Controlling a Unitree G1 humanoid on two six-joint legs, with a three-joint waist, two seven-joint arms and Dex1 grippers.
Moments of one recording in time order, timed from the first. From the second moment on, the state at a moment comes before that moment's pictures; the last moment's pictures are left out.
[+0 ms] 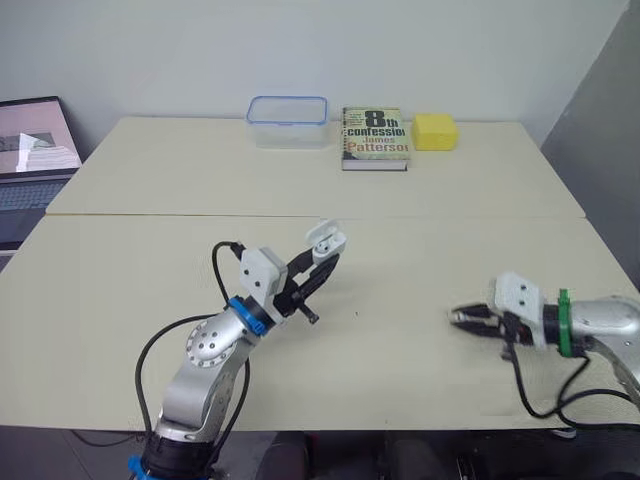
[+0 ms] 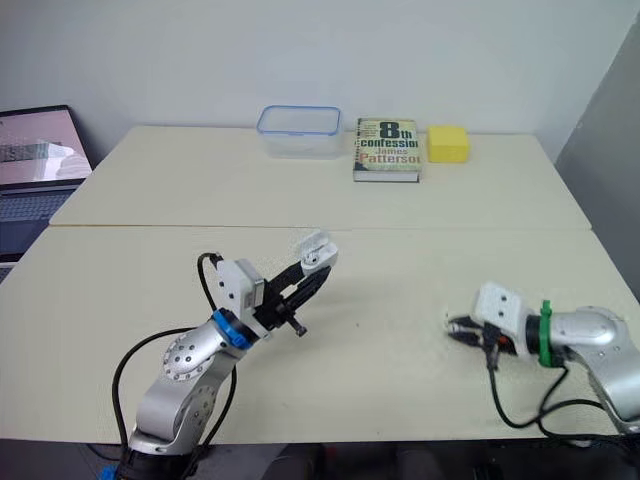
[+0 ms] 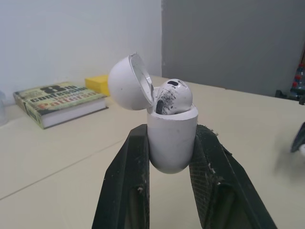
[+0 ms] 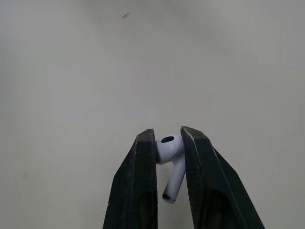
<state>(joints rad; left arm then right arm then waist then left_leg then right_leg) -0.10 0.31 -0.08 -0.36 -0.34 0.14 -0.58 -0.04 -1.01 0.00 -0.29 0.29 0.29 1.12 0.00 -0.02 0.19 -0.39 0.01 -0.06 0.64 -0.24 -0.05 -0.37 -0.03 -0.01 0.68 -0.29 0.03</state>
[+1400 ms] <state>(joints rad) -0.08 0.33 -0.08 -0.39 -0.33 0.18 -0.58 0.01 -1.29 0.00 -0.49 0.06 0.51 1.23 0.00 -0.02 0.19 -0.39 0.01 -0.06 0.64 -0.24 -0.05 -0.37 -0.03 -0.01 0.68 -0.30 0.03</state>
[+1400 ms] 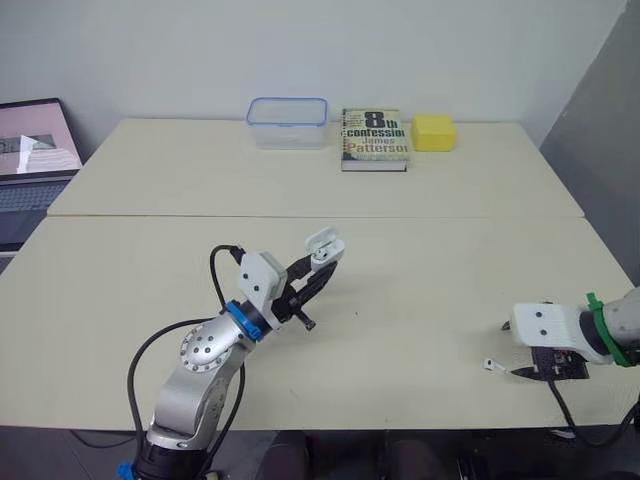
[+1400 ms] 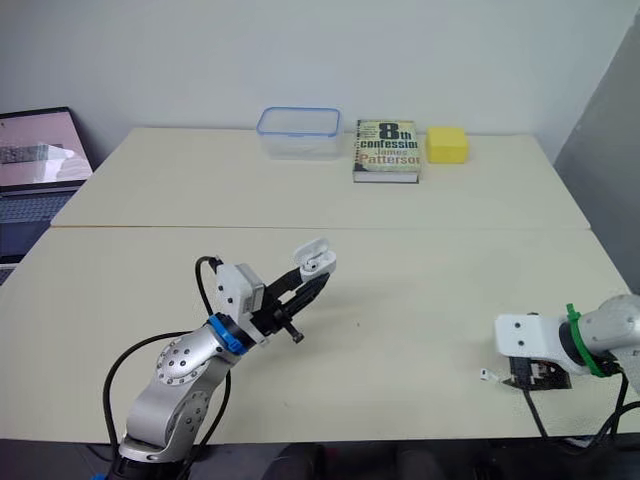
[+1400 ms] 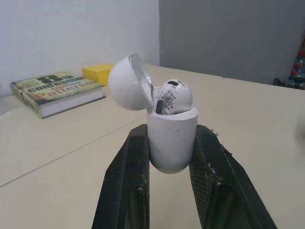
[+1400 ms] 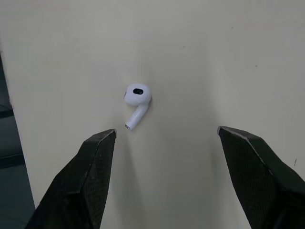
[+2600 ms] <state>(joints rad) -0.07 0.33 -0.09 -0.39 -0.31 0.18 -0.58 -0.15 -1.20 0.27 -0.52 0.01 0.75 1.16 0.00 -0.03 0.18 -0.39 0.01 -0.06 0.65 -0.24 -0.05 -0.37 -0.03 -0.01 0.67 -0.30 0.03</state>
